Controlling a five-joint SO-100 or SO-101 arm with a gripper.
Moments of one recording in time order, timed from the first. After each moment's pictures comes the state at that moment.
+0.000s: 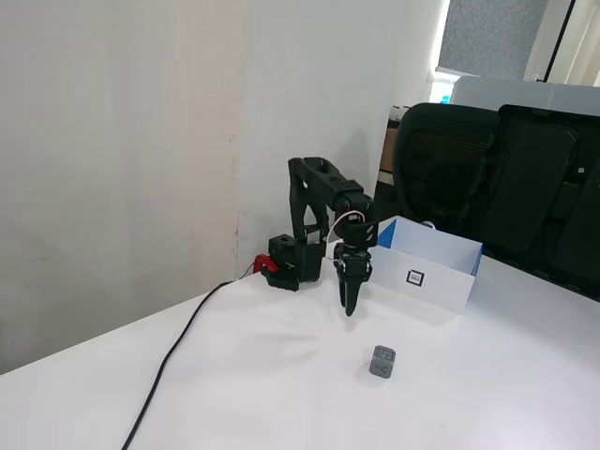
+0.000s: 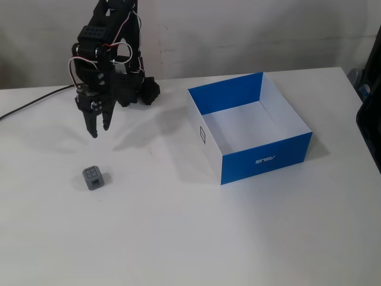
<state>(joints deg) -21.4 115.0 119.7 77.2 16.0</state>
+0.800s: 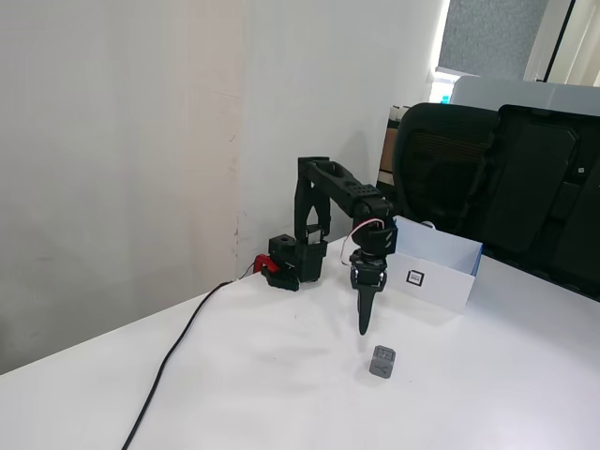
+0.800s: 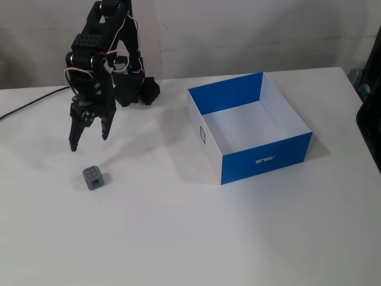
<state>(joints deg) -18.5 98.8 102.7 79.0 31.8</state>
